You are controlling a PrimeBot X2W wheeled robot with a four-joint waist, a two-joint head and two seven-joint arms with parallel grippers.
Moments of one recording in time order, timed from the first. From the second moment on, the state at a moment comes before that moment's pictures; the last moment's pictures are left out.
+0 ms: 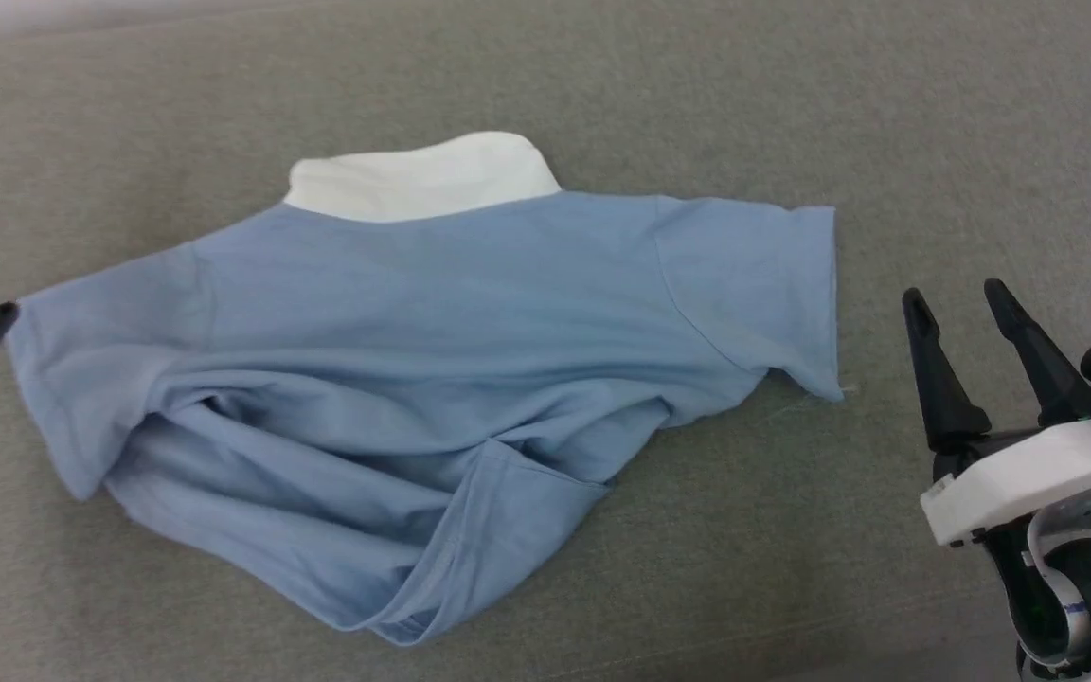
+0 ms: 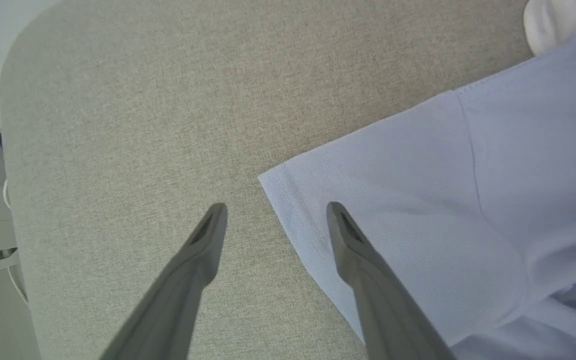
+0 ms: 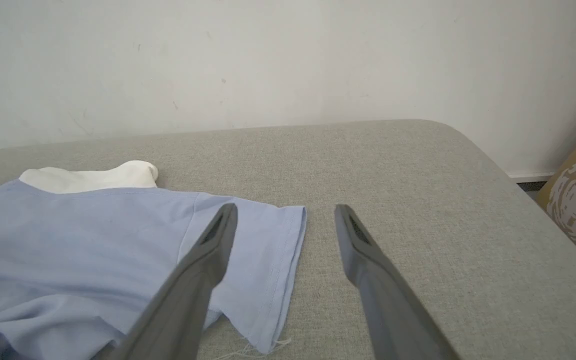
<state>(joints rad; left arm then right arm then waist) -0.65 0.82 -0.27 0.39 -0.67 -0.12 0.77 -0.12 -0.09 -0.06 -0.18 0.23 0.13 0.17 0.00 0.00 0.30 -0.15</state>
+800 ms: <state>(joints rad) -0.70 0.98 -0.37 0.46 -0.92 -0.12 0.81 -0.13 -0.06 -0.07 -0.18 0.21 0.13 0.14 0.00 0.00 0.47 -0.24</state>
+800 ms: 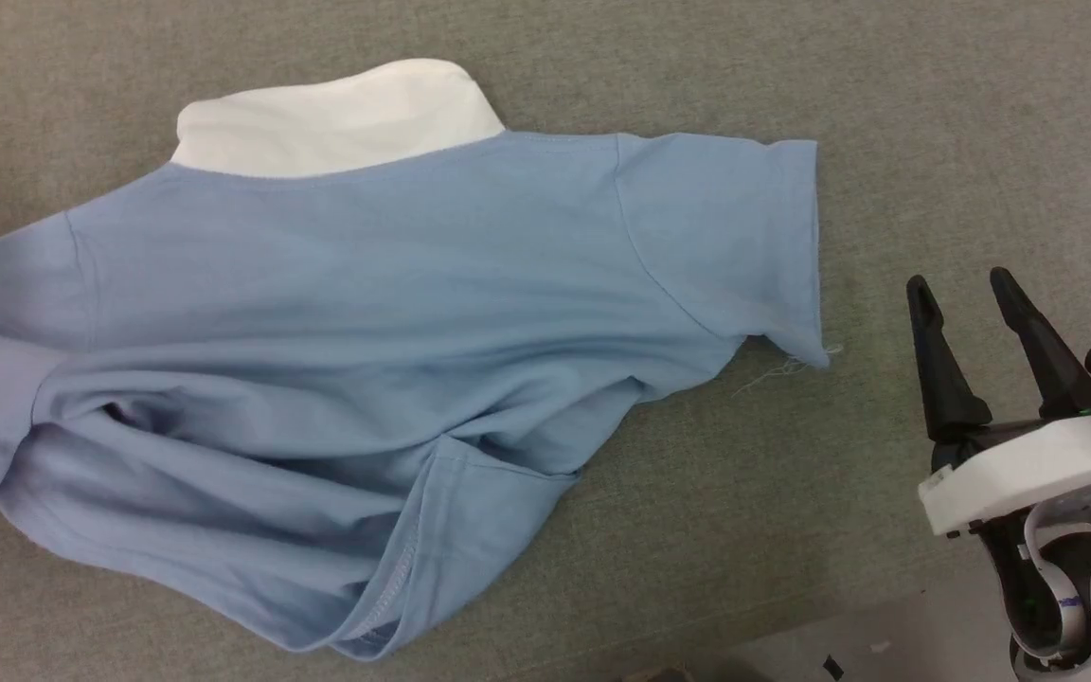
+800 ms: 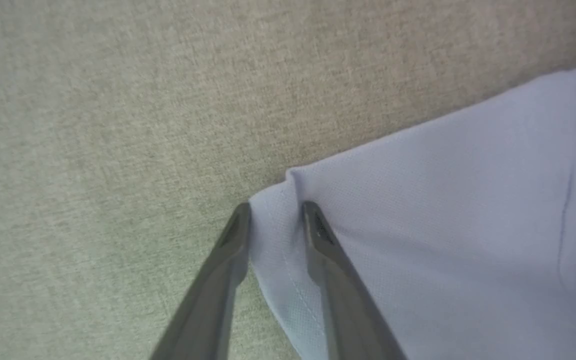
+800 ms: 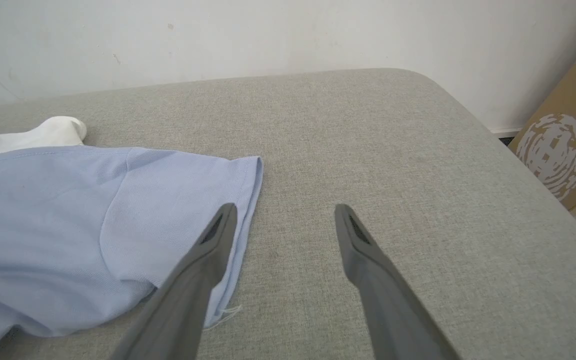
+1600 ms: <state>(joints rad) -0.74 0.80 -0.50 0.42 -0.61 -0.10 0.11 -0.30 -0.37 -0.01 -0.08 0.29 0.13 0.53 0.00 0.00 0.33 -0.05</state>
